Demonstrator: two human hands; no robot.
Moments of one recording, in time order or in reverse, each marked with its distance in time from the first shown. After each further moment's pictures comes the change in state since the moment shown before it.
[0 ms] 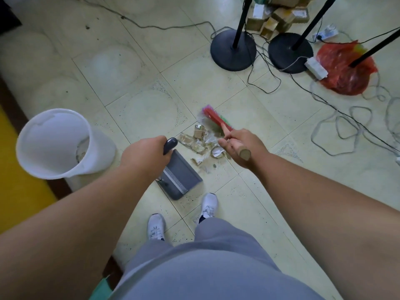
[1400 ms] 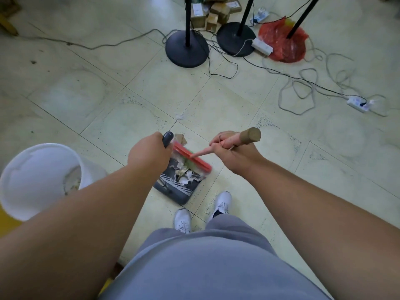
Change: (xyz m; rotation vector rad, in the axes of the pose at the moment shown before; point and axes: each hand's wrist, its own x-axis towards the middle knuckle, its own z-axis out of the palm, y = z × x) left_hand -0.021 -0.052 0.007 -0.065 -0.045 0.162; right_hand -0.129 -0.081 0.084 0.395 0.351 0.066
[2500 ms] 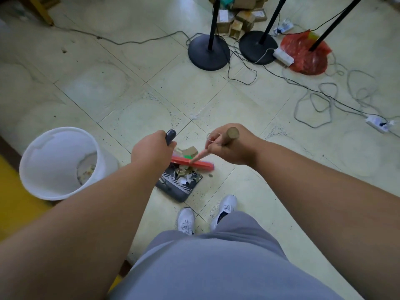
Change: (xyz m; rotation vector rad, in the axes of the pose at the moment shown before) left_hand -0.025 -0.039 -0.005 -0.004 0.037 -0.112; right_hand 0.015 -0.056 0.019 -0.421 -0.347 -0.255
